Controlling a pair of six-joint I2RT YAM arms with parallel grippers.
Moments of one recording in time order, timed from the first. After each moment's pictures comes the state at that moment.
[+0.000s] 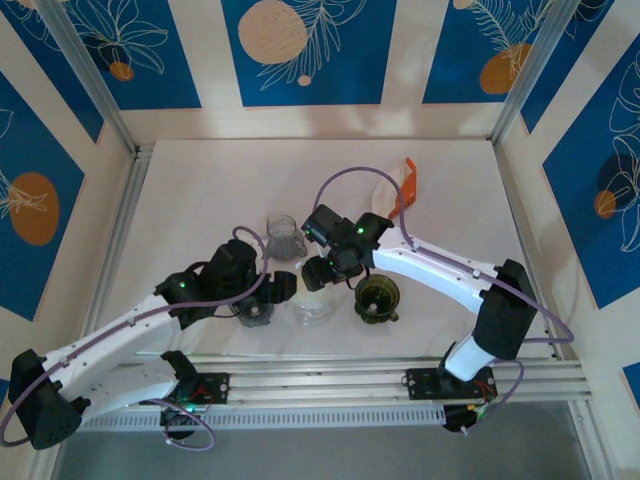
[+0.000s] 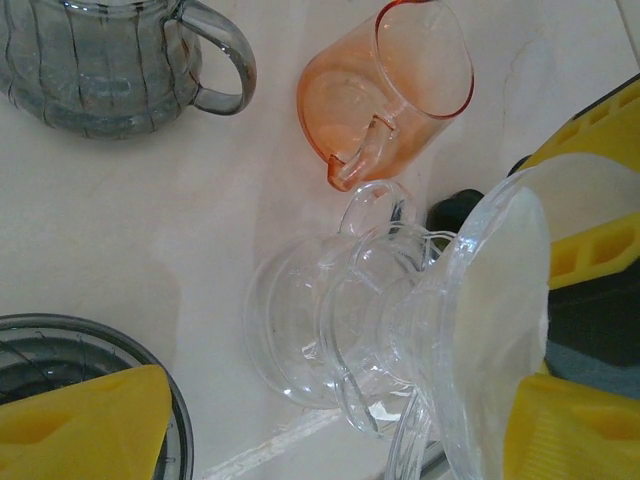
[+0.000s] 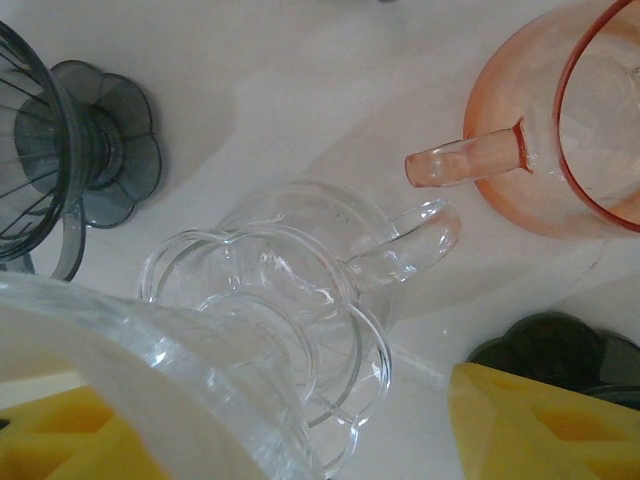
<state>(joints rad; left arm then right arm) -0.81 0.96 0.76 -0.56 0.05 -0.63 0.92 1.58 1.36 -1.02 -0.03 0.48</state>
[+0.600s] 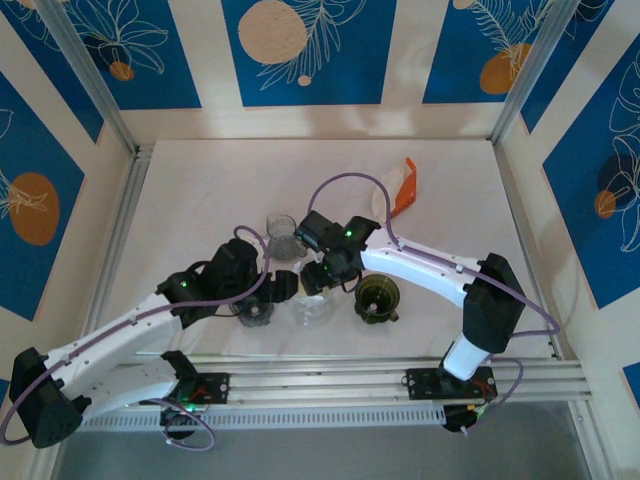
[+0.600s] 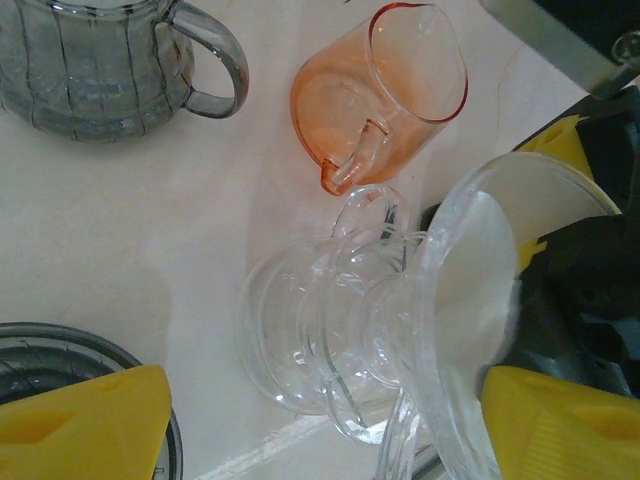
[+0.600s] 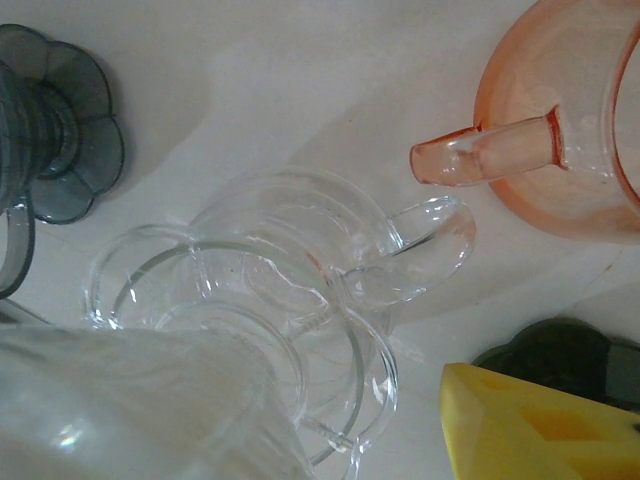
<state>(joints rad) -0.81 0.97 0.76 -0.54 0.06 -0.64 0.94 1.64 1.35 -1.01 -0.01 0.47</state>
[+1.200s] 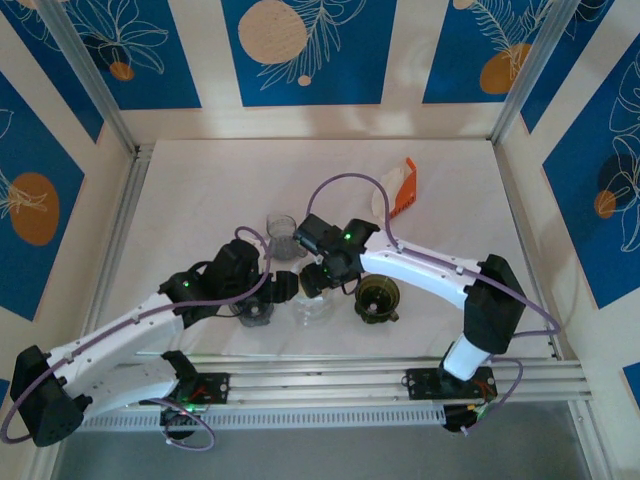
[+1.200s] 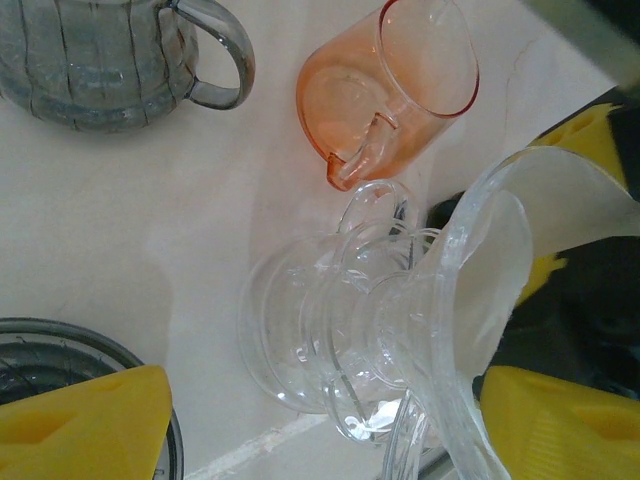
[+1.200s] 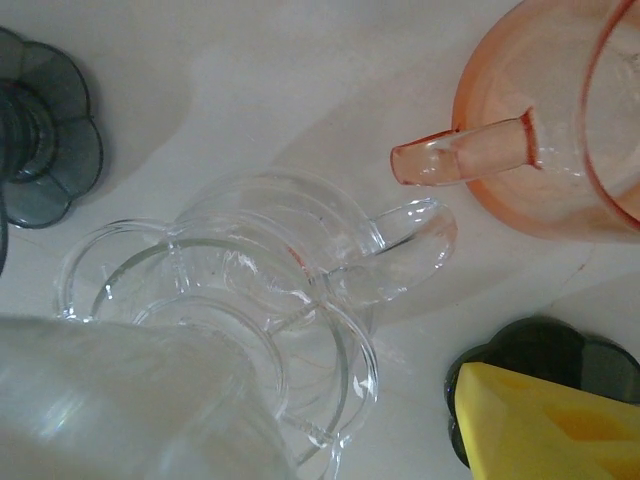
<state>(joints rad) -0.81 0.98 0.75 -0.54 0.06 -0.65 0.96 1.62 1.35 -1.01 0.04 0.48</state>
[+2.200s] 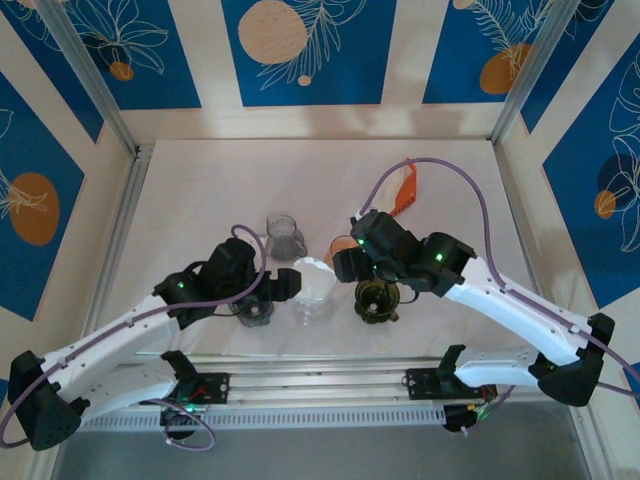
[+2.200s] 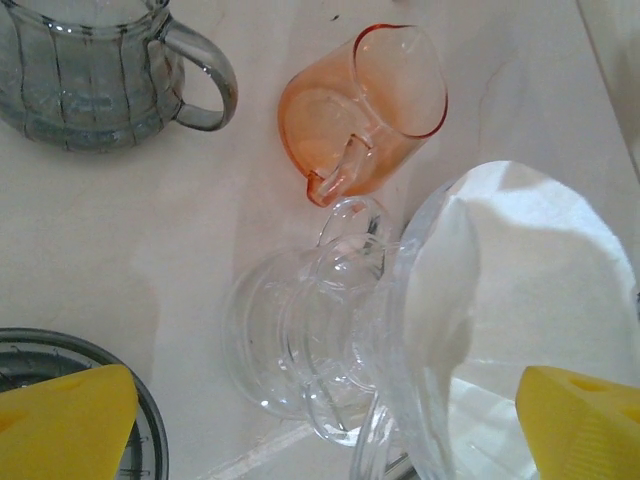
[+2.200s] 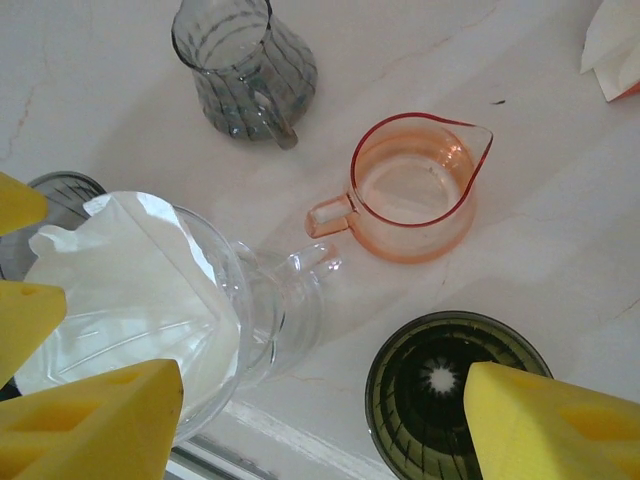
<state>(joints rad) -0.81 0.95 0.77 -0.54 0.06 -0.66 0.96 1.15 1.26 -1.02 0.24 0.58</state>
